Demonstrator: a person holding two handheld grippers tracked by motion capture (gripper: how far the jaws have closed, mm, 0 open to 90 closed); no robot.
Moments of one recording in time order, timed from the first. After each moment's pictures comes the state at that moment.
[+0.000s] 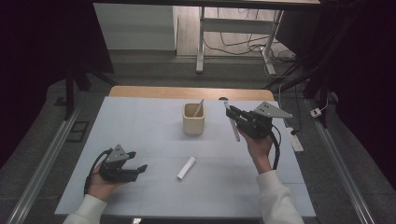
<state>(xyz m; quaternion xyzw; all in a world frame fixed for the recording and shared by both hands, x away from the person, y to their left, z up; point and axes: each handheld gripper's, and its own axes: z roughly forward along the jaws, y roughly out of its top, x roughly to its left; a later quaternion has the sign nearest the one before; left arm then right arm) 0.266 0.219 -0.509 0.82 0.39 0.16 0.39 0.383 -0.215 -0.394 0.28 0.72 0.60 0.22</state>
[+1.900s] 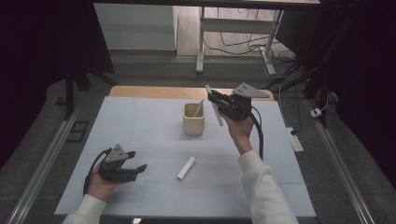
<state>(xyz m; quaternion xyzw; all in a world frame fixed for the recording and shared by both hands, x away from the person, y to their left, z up) 0.267 0.221 -0.509 0.82 0.39 0.16 0.39 0.425 -0.157 -0.375 0.26 0.72 0.61 0.21</state>
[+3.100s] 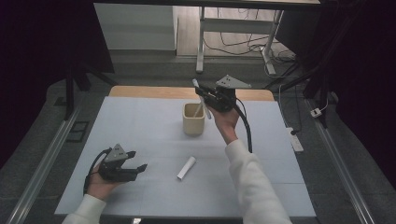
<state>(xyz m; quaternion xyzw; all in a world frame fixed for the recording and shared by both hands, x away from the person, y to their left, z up) 0.267 0.222 -0.508 0.82 0.39 0.16 0.40 0.454 -0.116 -0.379 0.26 0.73 0.60 0.21</state>
